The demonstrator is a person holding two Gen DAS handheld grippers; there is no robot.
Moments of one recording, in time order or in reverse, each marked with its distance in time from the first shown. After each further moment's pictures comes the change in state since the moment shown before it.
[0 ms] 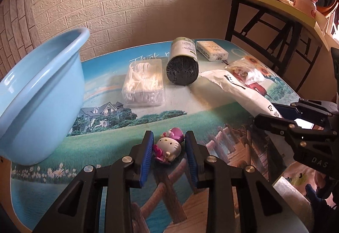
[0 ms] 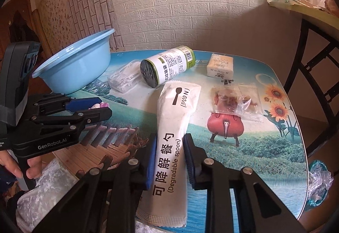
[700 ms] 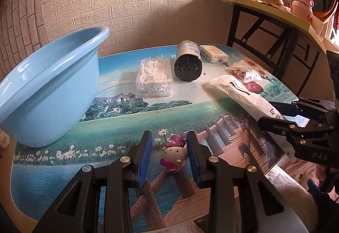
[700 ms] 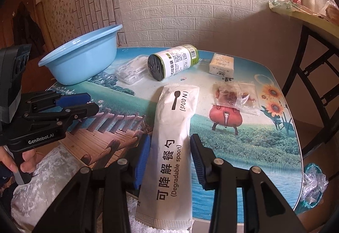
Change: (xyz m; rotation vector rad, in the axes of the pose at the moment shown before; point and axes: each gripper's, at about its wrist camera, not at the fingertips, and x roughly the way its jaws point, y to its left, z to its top) left arm -0.018 0.012 -0.020 -0.024 -0.057 0.001; right arm -0.014 0.009 -0.013 -0.039 0.005 -0.019
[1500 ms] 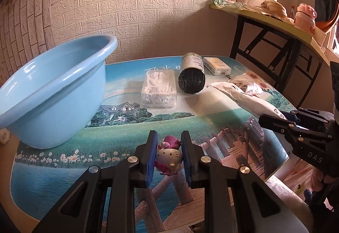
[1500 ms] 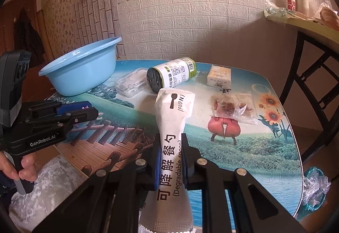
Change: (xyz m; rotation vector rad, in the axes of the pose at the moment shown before) left arm -0.012 0.002 0.007 -0.037 -0.070 0.017; right arm -0.002 -0.001 0.005 0.017 -0.094 -0.008
